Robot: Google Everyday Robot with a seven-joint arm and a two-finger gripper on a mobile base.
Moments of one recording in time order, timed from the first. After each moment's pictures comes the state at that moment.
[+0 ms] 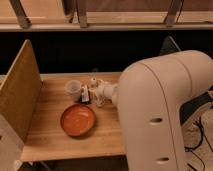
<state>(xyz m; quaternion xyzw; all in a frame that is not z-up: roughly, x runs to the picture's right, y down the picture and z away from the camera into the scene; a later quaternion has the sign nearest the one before) -0.071 -0.005 0.857 0.34 -0.05 -0.87 0.36</state>
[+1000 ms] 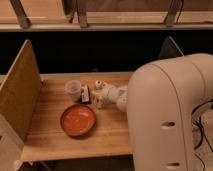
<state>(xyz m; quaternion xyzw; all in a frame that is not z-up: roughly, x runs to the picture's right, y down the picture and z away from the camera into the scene) -0.047 0.012 0.847 0.33 -0.07 -0.85 0.39</state>
